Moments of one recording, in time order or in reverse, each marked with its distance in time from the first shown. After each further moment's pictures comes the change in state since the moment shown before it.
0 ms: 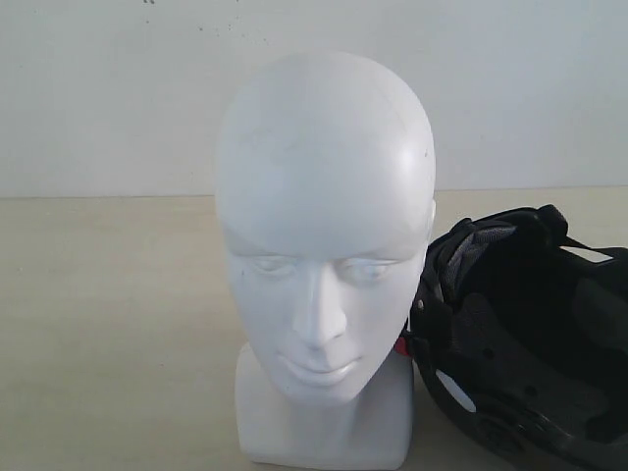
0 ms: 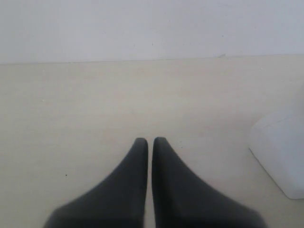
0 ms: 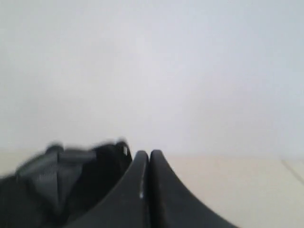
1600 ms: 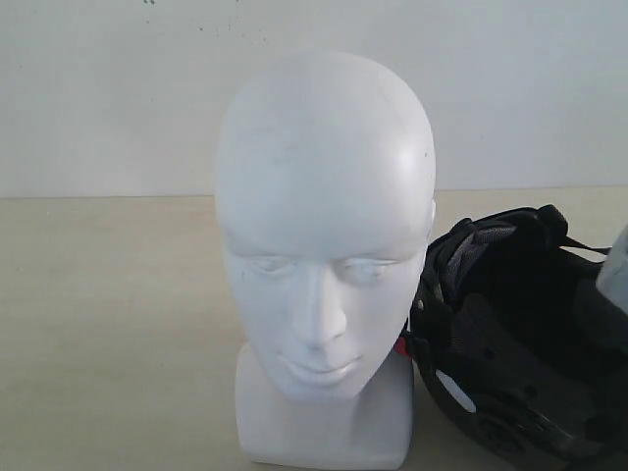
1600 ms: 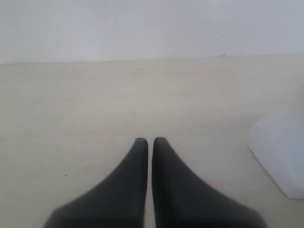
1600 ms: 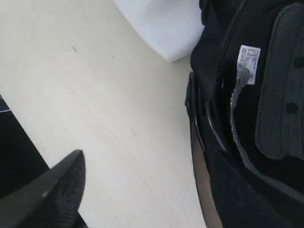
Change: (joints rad) left arm 0.000 0.000 0.000 0.000 0.000 0.000; right arm 0.197 0.926 -0.688 0.439 1.149 -0.766
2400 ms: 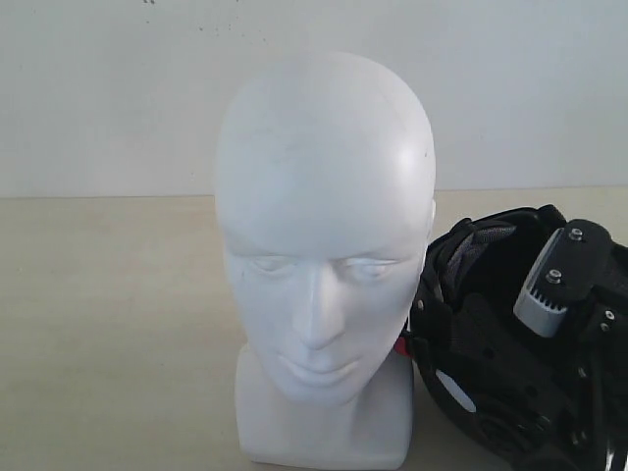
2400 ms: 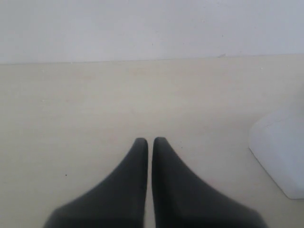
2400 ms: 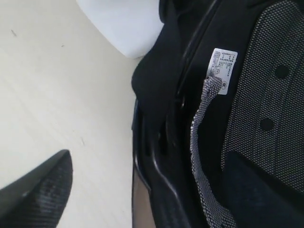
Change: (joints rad) left arm 0.000 0.000 0.000 0.000 0.000 0.000; right arm 0.052 0.218 0.029 -0.072 -0.237 -0.062
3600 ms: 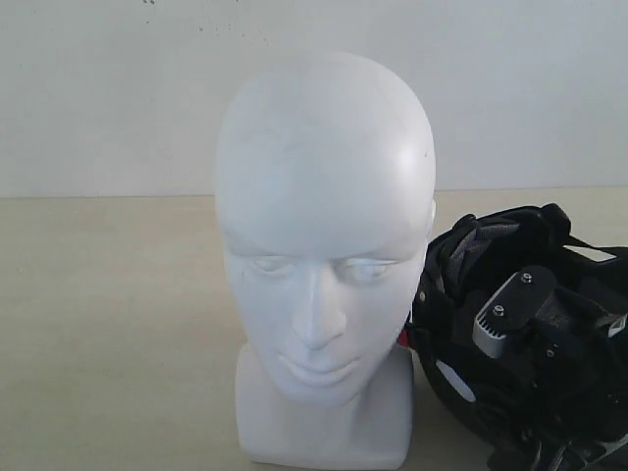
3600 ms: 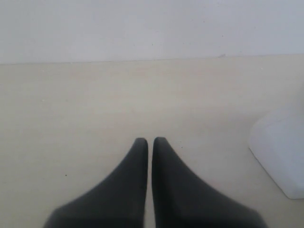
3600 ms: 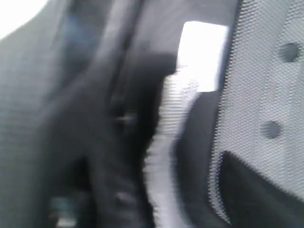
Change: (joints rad) left arm 0.000 0.000 0.000 0.000 0.000 0.000; right arm 0.001 0.281 0.051 0.035 -0.275 -0.016
